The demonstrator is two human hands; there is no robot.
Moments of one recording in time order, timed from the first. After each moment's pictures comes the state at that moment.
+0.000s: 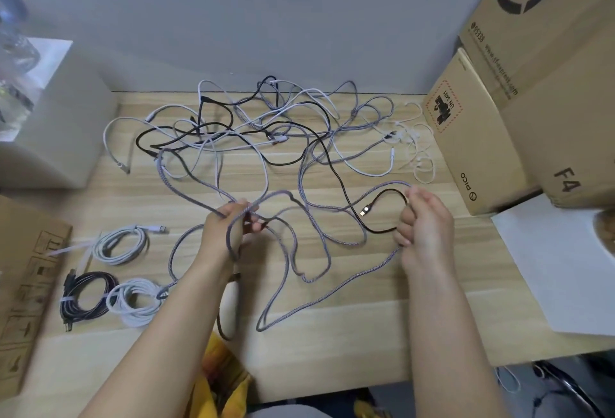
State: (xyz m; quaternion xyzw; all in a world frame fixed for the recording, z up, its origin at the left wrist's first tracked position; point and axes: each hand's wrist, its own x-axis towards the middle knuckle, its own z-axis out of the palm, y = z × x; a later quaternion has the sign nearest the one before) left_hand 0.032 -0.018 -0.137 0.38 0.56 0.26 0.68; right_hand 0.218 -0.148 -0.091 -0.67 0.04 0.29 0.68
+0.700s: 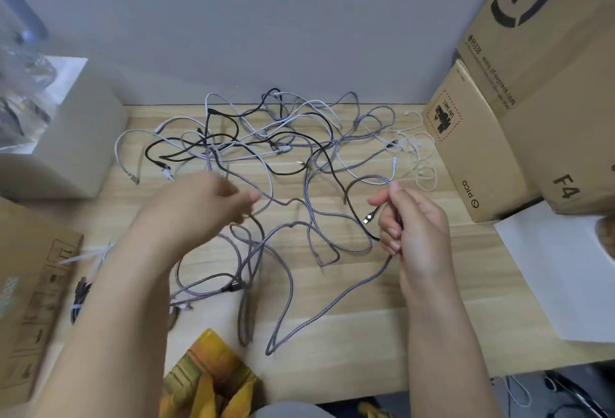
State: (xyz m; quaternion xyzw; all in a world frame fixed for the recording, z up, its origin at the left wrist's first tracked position) left_hand 0.006 0.004 -0.025 0.80 0.50 -0.02 0.33; right_hand 0.177 -0.149 -0.041 -0.66 -0.14 0.33 0.66
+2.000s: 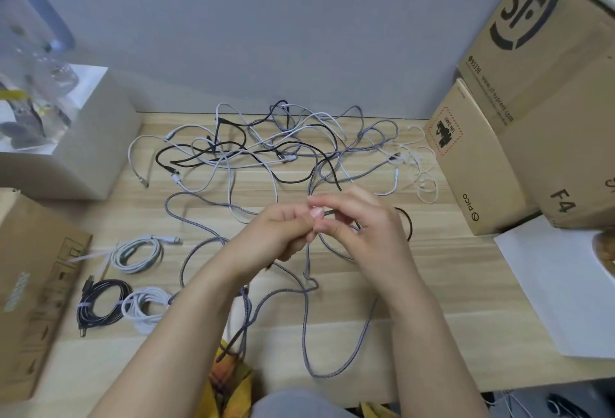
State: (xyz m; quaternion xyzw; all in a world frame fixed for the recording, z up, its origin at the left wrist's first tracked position) left_hand 0.036 -0.039 -0.060 0.64 0.26 0.12 0.72; right_hand 0.165 -0.131 -0.056 -0.68 -0.56 0.14 0.45
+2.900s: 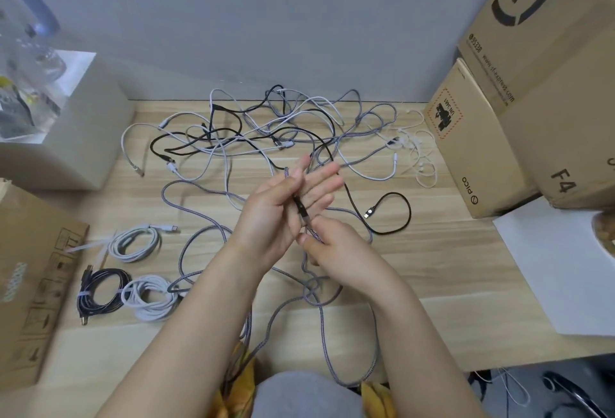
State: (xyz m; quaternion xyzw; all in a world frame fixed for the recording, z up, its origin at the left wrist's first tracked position) left_hand 0.056 -0.050 -0.058 0.29 0.23 0.27 0.89; right_hand 0.141 -0.132 -0.068 -0.73 -0.49 0.41 0.24
